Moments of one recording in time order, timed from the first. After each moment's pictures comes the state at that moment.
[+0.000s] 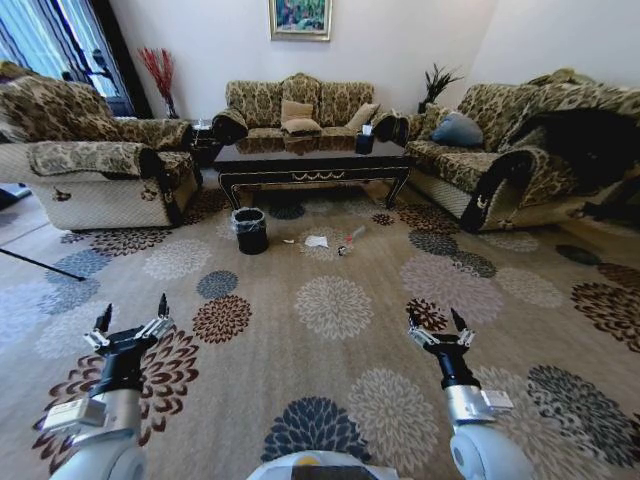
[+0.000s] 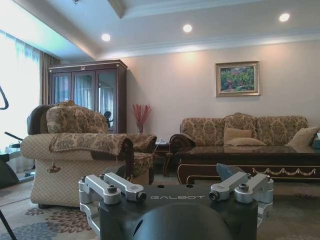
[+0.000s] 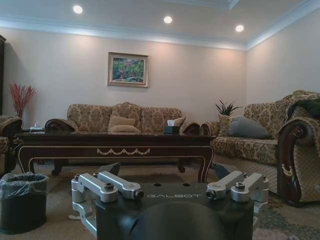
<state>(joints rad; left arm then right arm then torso) 1.81 -1.44 -0.89 -2.45 -0.31 0.00 -0.15 -1.75 1.37 0.71 2.21 0.25 0.16 0.05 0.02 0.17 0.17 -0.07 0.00</state>
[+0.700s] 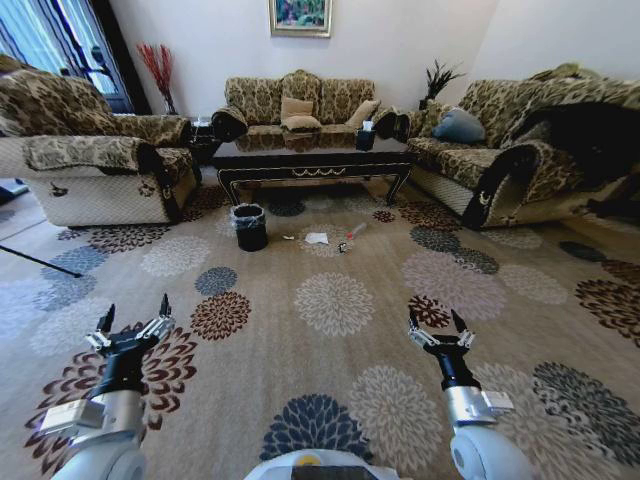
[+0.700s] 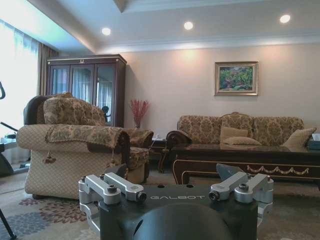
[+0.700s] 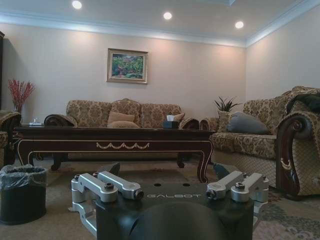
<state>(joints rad) 1.82 -1.45 -0.89 -2.48 -0.35 0.03 -0.15 -1.75 1.37 0.71 2.20 0.25 0.16 0.05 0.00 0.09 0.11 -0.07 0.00</state>
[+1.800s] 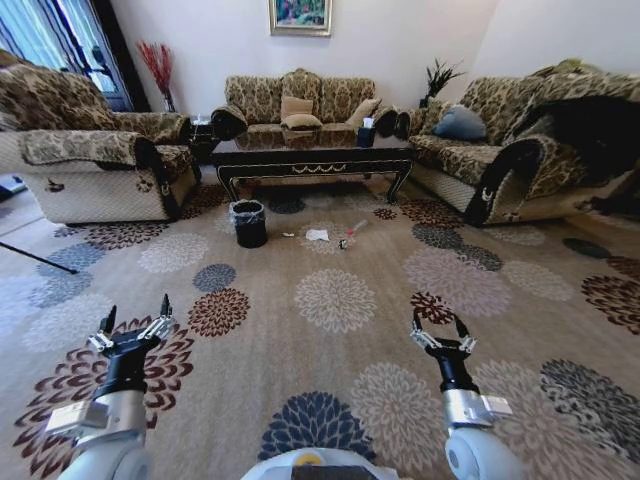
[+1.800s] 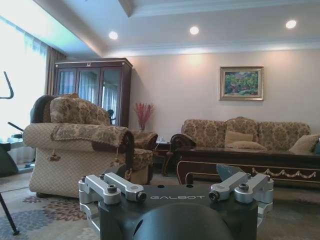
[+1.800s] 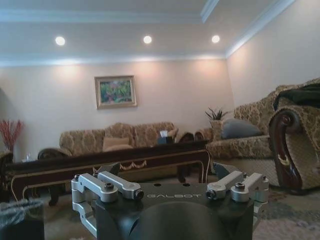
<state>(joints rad) 1.81 -1.45 -0.86 -2.44 -0.34 -0.03 -0.18 -1.74 1.39 0.70 2.12 0.38 0.34 0.03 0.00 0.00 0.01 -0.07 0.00</state>
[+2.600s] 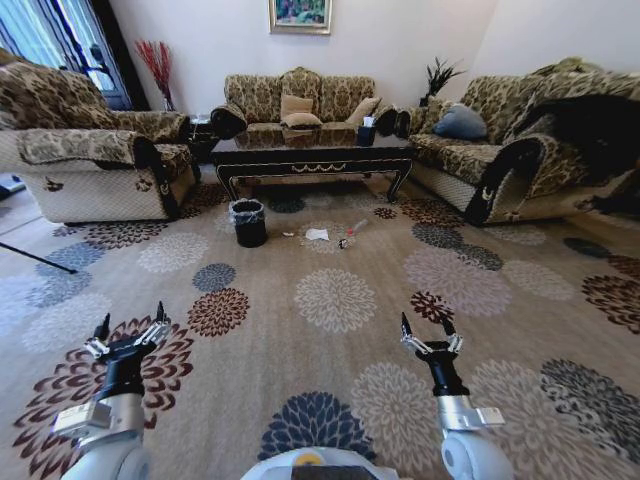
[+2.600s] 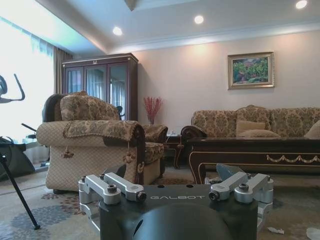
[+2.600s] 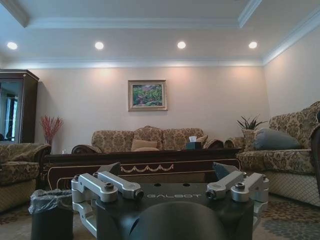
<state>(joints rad) 1.81 -1.45 -0.88 -2.38 -0.30 -0.05 -0.19 -1.72 1.39 0.70 2.05 0.33 0.42 -0.13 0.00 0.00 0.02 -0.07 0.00</state>
